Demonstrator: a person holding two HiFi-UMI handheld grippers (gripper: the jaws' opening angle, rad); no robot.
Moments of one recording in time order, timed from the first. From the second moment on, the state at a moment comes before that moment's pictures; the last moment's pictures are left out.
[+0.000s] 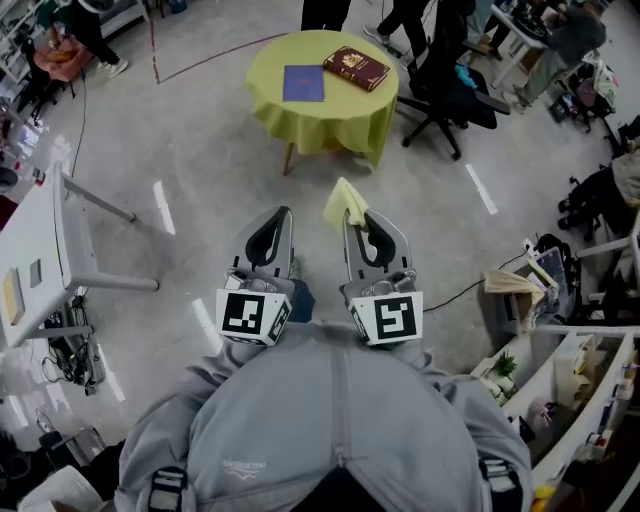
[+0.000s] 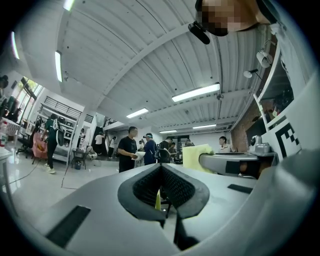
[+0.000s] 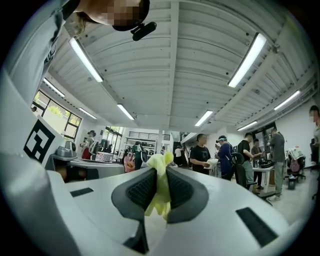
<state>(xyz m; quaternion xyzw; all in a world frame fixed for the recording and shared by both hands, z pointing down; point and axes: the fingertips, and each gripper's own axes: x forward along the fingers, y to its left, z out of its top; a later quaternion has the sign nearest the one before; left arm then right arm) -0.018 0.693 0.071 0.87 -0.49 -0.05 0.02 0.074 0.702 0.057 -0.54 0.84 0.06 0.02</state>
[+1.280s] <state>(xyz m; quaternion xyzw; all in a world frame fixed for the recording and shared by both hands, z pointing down) -0.063 0.403 0.080 0.90 -0.43 -0.05 0.04 0.035 0.418 0.059 -0.60 0.80 0.05 -0.01</state>
